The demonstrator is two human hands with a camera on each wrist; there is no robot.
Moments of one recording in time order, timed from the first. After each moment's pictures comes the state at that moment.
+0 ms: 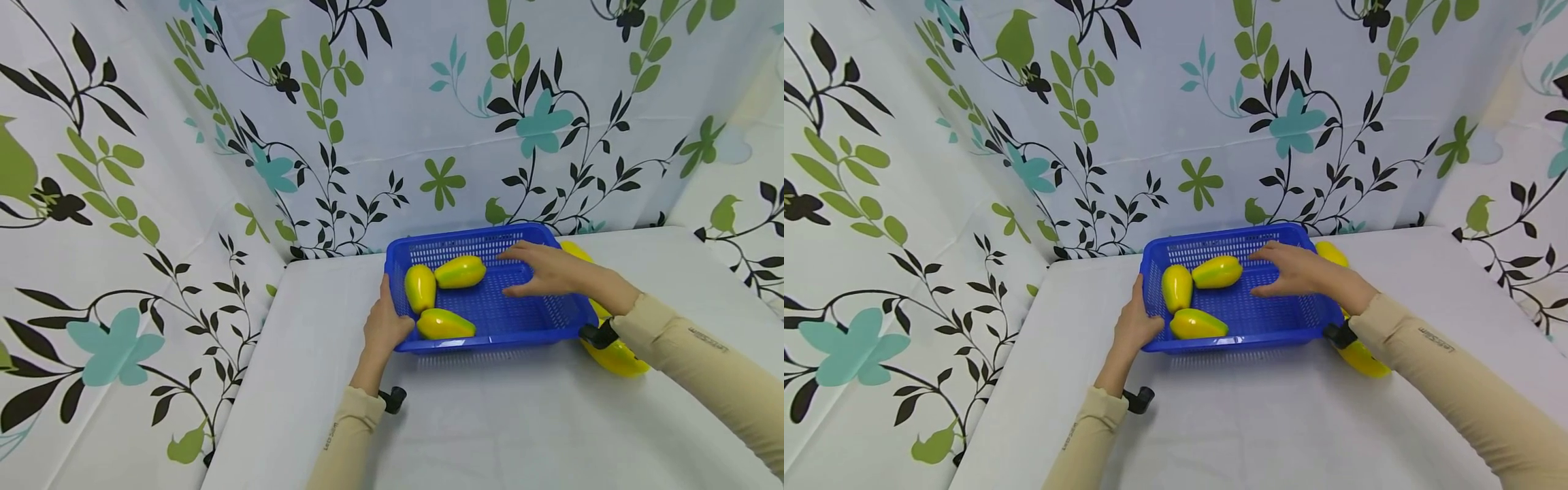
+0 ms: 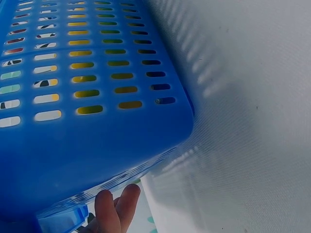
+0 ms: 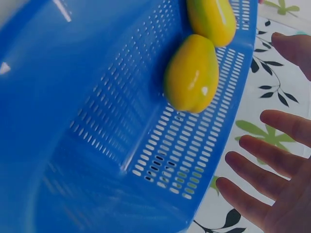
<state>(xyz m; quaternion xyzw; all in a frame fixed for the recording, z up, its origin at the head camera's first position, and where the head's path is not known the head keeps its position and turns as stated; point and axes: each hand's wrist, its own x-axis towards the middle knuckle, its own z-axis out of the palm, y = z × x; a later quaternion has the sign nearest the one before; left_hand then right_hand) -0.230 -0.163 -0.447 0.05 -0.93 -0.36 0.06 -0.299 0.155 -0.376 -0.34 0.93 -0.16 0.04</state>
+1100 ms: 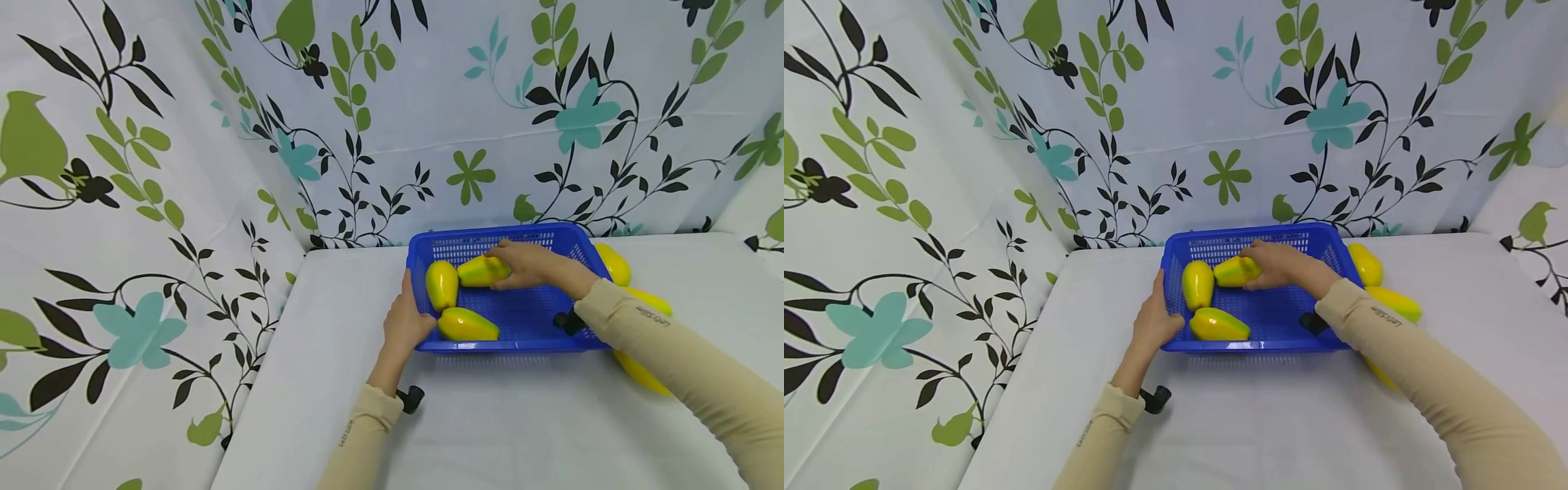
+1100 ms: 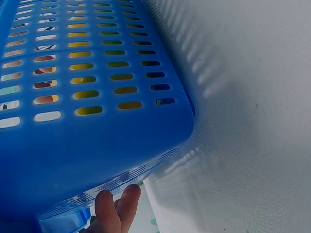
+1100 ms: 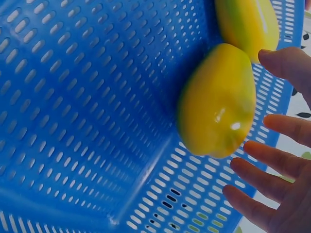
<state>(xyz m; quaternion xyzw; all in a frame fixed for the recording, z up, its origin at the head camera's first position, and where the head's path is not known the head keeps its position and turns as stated) -0.231 -0.165 -0.447 0.06 -0.93 -0.35 0.05 -0.356 0.083 -0.407 -0.37 0.92 -0.12 0.09</state>
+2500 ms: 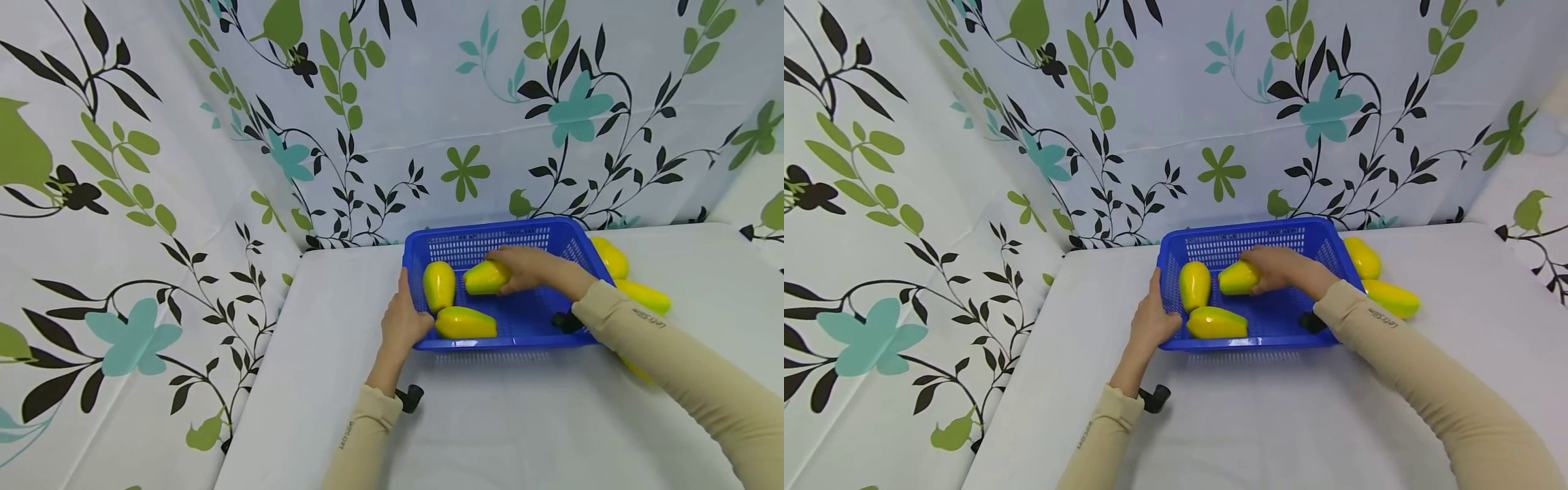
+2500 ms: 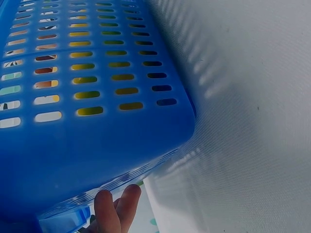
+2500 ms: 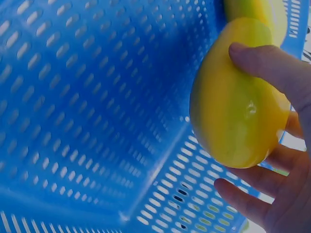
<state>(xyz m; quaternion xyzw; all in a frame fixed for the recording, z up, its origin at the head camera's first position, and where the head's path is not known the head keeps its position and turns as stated) -0.234 -0.163 -0.450 0.06 -0.93 -0.35 0.05 -0.357 0.092 -0.424 -0.36 0.92 -0.12 0.09</state>
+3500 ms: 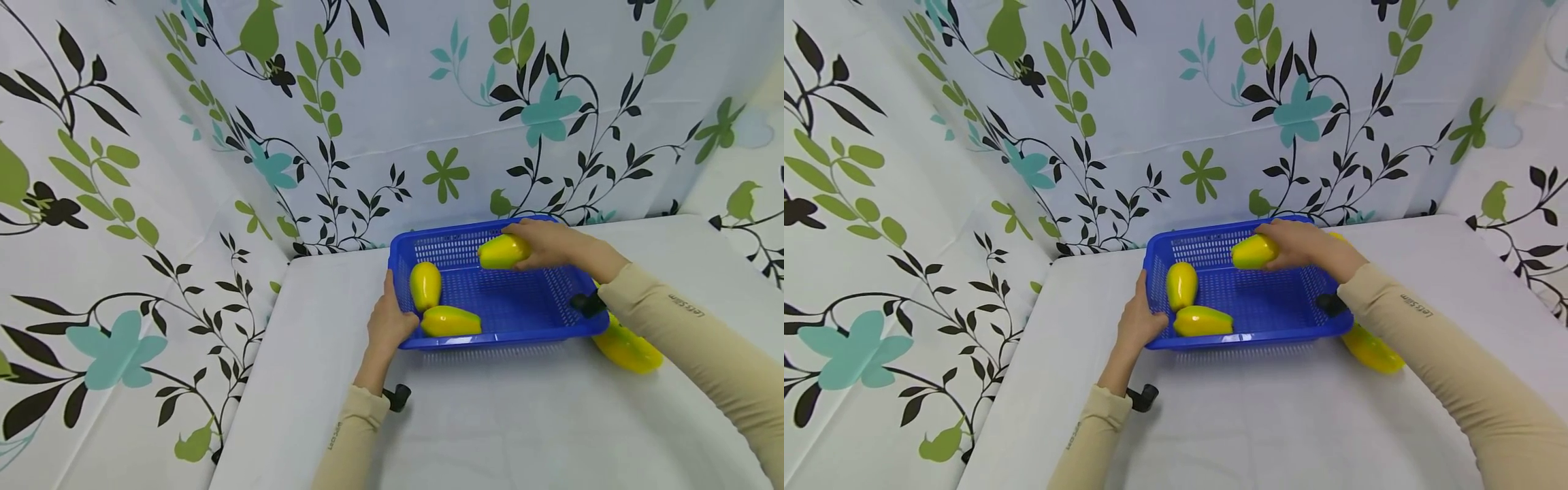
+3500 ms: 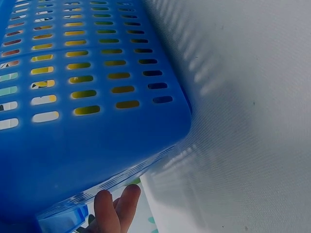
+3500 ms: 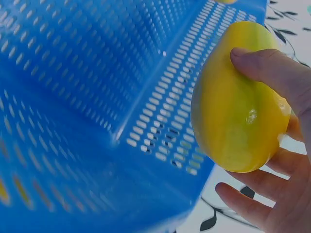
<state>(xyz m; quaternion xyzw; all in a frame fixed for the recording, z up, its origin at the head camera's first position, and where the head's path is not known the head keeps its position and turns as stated) -0.234 -0.159 -0.450 0.07 -0.93 -0.35 0.05 -0.346 0.153 -0.375 -0.33 0.94 -0.11 0.03</state>
